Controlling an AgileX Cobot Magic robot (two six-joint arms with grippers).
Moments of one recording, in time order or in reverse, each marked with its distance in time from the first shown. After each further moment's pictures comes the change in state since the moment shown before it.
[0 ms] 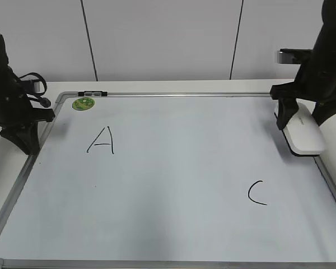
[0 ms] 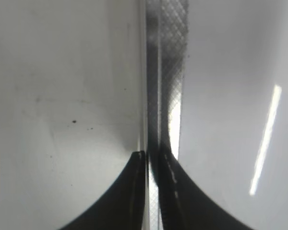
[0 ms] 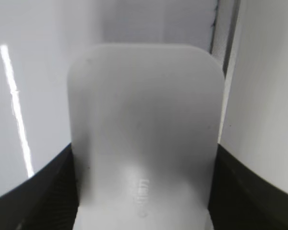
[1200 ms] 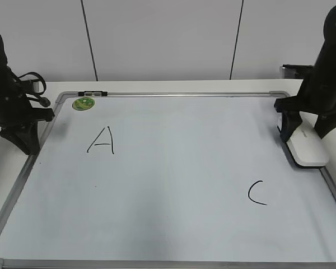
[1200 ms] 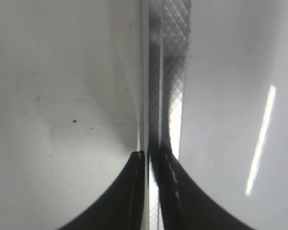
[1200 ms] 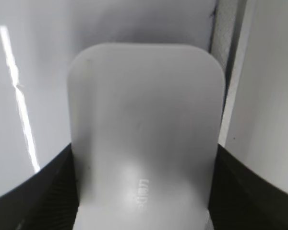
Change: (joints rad) left arm 0.002 0.001 -0.001 -0.012 0.000 0.000; right arm -0.038 0.076 0.000 0.017 0.000 -0.048
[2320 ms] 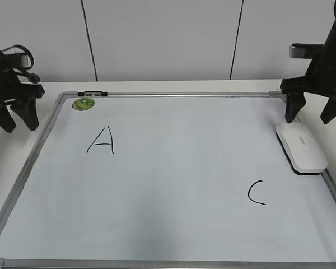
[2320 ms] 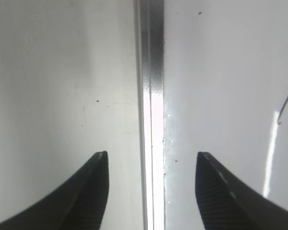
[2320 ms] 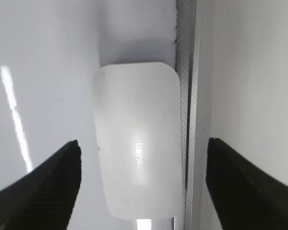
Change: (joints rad) left arm 0.004 -0.139 -0.019 0.008 0.039 0.000; right arm 0.000 -0.086 -0.028 -0.037 -0.002 0.081
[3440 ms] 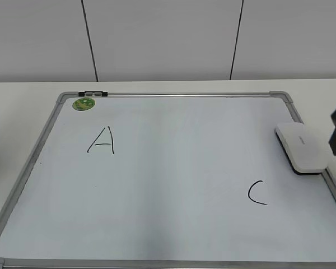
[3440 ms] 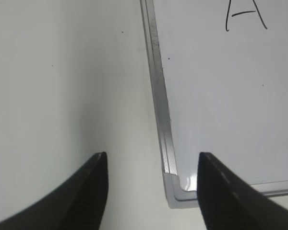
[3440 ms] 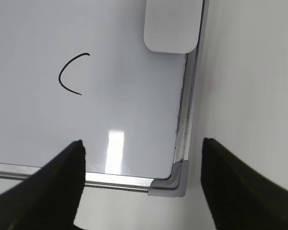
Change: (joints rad) left arm -0.124 -1.035 0.805 0.190 -0.255 -0.084; right arm 0.246 -0.857 0.774 -0.150 -0.173 0.149
